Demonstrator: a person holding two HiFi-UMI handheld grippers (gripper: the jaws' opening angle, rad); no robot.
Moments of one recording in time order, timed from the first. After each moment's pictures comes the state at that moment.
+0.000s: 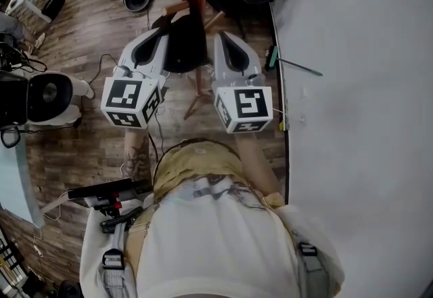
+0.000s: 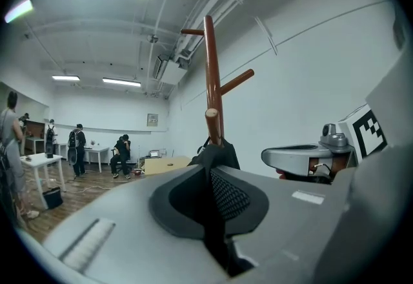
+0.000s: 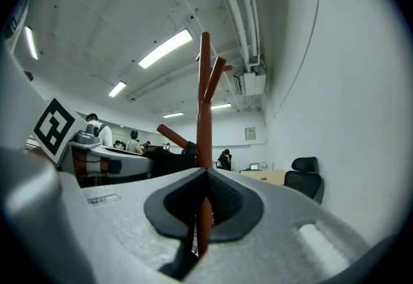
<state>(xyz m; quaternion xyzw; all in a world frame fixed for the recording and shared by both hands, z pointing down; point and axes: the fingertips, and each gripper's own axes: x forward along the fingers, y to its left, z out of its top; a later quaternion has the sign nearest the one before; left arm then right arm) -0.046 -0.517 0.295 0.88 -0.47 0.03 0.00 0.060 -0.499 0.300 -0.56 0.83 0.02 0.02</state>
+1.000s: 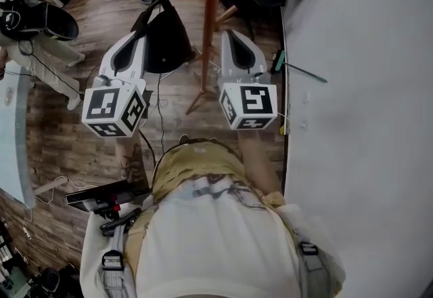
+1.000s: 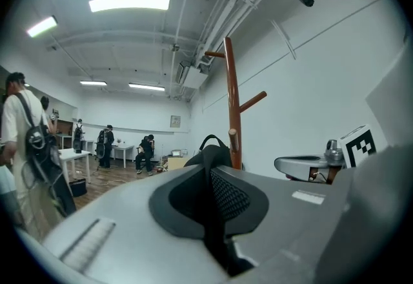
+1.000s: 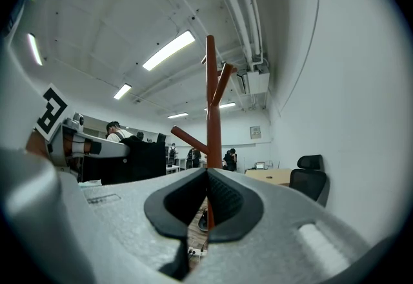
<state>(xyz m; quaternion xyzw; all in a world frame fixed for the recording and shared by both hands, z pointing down) -0.115 -0.522 0.274 0.82 -0.57 0.01 0.03 0.051 -0.534 0.300 -0.54 0.84 0.00 0.01</state>
